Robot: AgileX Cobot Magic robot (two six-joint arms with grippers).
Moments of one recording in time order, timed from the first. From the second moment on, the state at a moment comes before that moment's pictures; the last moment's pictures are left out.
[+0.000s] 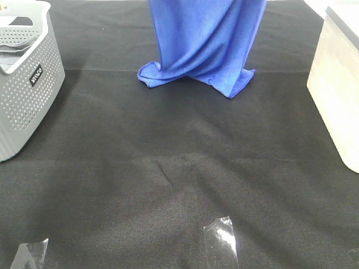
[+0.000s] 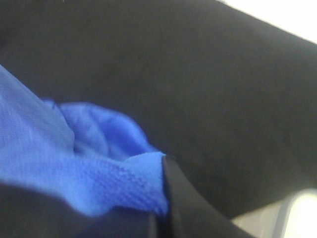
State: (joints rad) left arm -0.45 2.37 -2.76 0.10 0.93 0.63; right arm 0.22 2.02 -2.38 0.02 1.10 -0.27
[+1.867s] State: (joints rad) left arm -0.49 1.30 -1.32 -0.36 1.19 0.31; right arm 0.23 1.21 -1.30 0.28 1.22 -0.20
